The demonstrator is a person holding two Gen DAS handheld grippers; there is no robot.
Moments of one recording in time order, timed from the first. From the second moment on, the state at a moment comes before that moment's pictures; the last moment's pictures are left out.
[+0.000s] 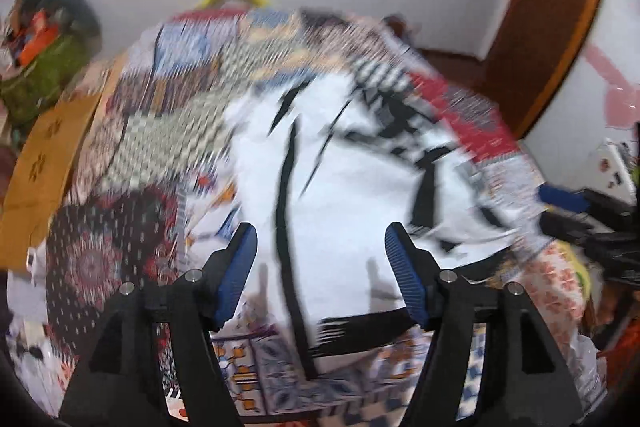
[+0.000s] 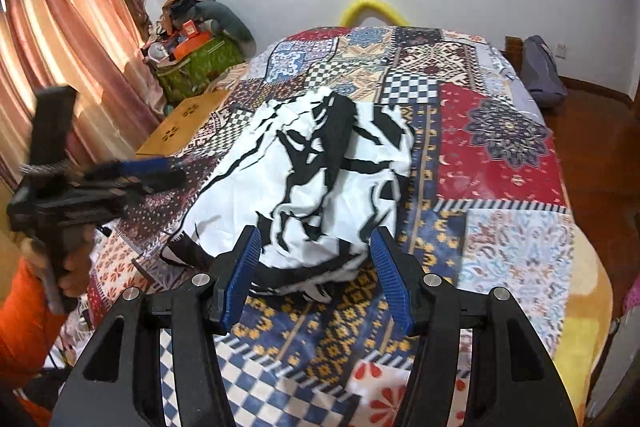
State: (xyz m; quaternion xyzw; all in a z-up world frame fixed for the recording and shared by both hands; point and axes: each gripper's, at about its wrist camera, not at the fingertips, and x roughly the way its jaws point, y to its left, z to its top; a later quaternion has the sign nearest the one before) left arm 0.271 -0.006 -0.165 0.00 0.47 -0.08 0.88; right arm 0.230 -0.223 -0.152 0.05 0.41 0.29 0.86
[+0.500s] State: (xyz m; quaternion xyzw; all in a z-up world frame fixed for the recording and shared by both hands) left arm 0.258 0.016 -0.227 -0.01 0.52 -0.08 0.85; right arm 0.233 -0.212 -0.228 0.06 0.51 0.29 0.80
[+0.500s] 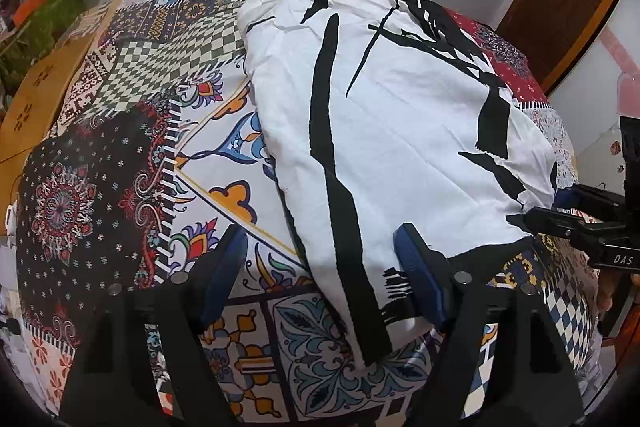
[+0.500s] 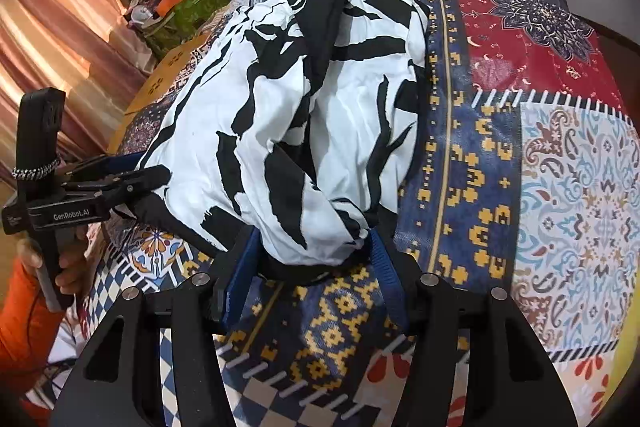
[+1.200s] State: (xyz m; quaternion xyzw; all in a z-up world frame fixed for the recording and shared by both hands) left arm 0.357 0.044 -0.184 0.00 0.47 -0.02 0.88; right arm 0.329 -0.182 -0.164 0.04 0.42 0.31 0.85
